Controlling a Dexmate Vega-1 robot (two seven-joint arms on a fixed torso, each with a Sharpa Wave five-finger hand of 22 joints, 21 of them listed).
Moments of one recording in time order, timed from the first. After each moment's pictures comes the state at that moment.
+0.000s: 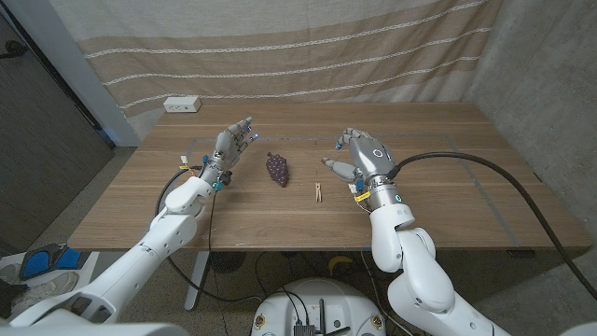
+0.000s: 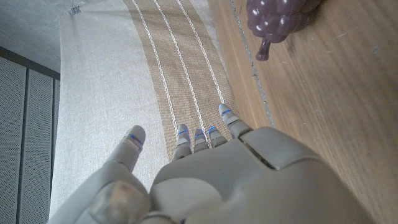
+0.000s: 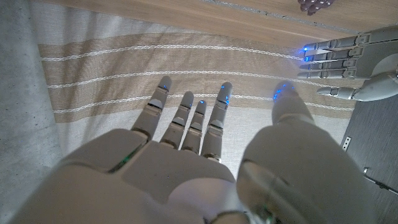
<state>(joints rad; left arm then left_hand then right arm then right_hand) 0.91 0.56 0.34 -1.32 -0.72 -0.41 -0.22 0.04 0.08 0.71 -0.01 0.18 0.07 -0.04 0.18 0.17 -0.07 -0.05 0.19 0.17 -0.09 -0.04 0.17 0.17 0.09 0.03 0.22 0.18 -1.25 -0.54 -0.71 -2.34 -1.18 -0.72 -0.11 0.79 -0.05 0.33 -0.16 0.21 0.59 -0.04 0.58 0.45 0.36 -0.07 0.25 0.40 0.25 -0.04 0.42 0.48 0.41 0.14 0.24 0.19</state>
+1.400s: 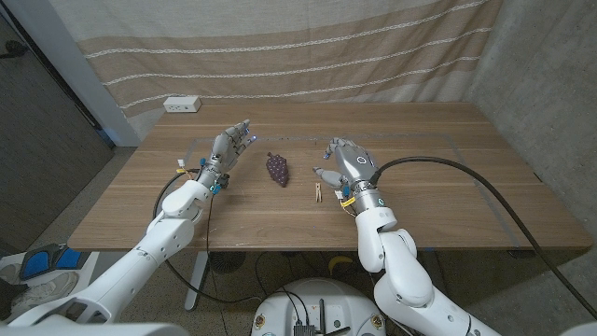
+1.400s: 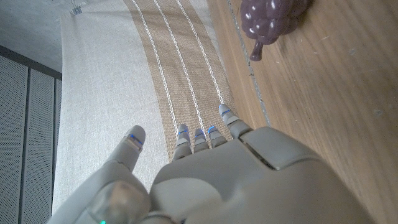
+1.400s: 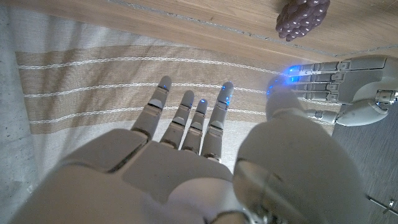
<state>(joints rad) 0.93 0.57 0.33 -1.32 -0.73 -0.42 -0.24 0.04 0.08 0.71 -0.01 0.18 0.07 -0.04 0.18 0.17 -0.06 -0.04 0.19 0.17 -0.09 -0.03 0.17 0.17 0.09 0.03 0.22 0.18 -1.18 -0.50 -0.78 -2.23 -1.18 -0.71 -0.10 0.84 -0.06 0.33 -0.16 0.20 0.58 -0.05 0.64 0.50 0.37 -0.08 0.26 0.42 0.26 -0.04 0.44 0.50 0.43 0.12 0.24 0.19</state>
